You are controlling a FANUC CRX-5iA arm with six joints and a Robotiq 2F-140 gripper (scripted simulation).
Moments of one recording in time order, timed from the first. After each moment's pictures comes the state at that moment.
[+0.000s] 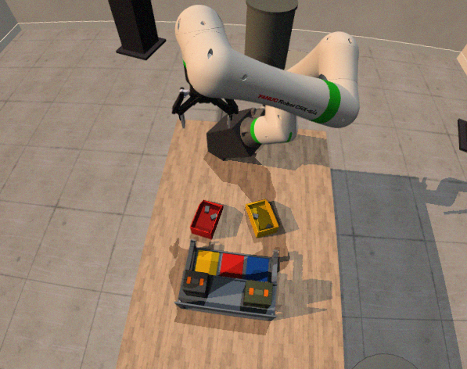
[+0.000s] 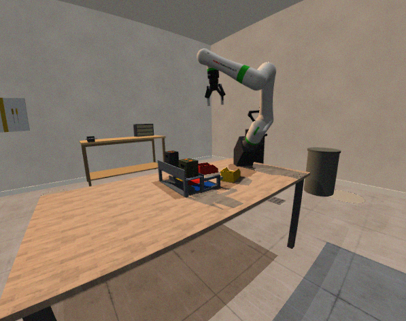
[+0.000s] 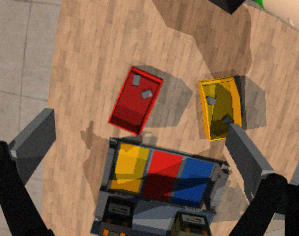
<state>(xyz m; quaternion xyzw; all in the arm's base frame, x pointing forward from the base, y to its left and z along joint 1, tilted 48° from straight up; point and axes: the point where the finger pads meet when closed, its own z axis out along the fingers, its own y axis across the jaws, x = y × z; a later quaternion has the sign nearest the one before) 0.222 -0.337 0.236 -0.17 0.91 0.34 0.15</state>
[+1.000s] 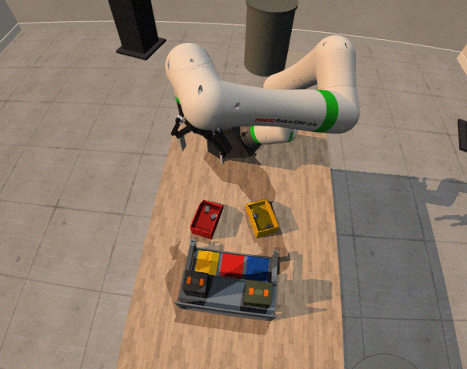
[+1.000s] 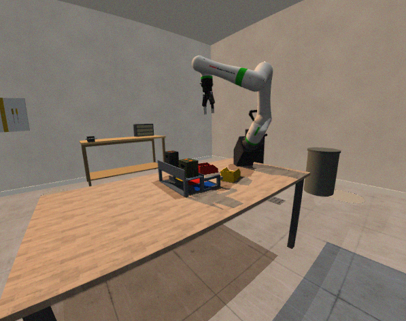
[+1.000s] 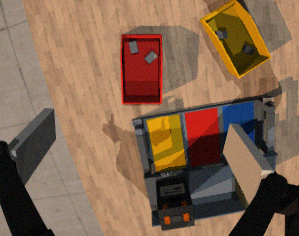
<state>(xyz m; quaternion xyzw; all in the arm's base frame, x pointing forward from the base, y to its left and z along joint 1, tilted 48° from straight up) 0.306 -0.289 0.213 0.03 0.91 0.39 0.10</state>
